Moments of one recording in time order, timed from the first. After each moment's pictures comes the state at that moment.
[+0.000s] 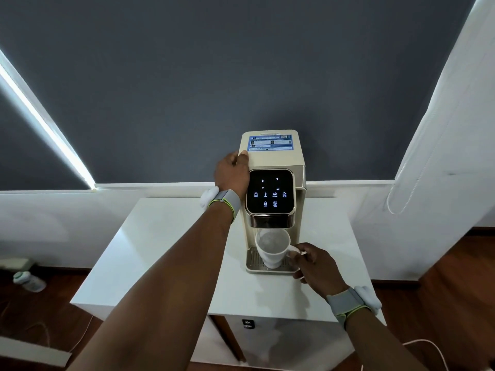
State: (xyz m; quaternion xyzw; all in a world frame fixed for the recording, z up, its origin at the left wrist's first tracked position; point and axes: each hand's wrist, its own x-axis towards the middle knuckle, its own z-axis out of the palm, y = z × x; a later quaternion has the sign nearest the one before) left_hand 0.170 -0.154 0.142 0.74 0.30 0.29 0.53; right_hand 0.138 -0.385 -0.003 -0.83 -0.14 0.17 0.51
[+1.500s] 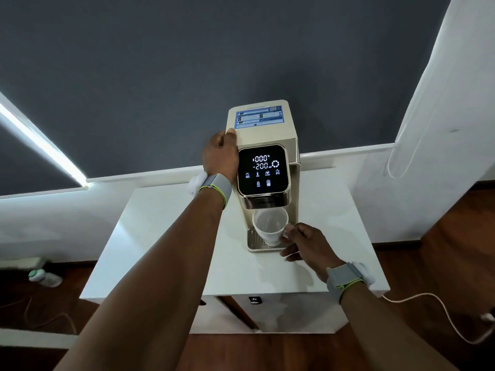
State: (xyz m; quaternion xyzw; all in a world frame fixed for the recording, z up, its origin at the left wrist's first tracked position) left_hand 0.172 -0.150 0.140 0.75 0.29 0.30 0.52; right_hand 0.123 -0.370 0.004 -0.69 -0.05 0.28 0.66
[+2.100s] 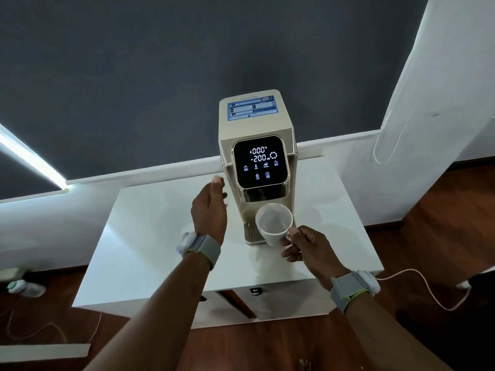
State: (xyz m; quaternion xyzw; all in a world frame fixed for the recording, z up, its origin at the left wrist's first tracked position) left_hand 0.072 -0.162 0.069 0.69 0.30 0.25 0.61; right_hand 0.087 -0.378 -0.001 -0.71 -0.03 0.23 0.67
